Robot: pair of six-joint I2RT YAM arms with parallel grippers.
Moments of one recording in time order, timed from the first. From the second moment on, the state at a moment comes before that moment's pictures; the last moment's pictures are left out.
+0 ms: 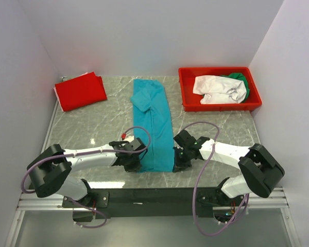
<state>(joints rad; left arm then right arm) -0.96 1.42 0.71 -0.53 -0.12 -1.16 0.74 1.40 0.63 -0.48 -0.22 0.77</state>
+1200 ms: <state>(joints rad) -0.81 1.28 0.89 -0.63 -0.26 -1.09 0.71 1.37 0.97 -0.67 -0.06 0.79</state>
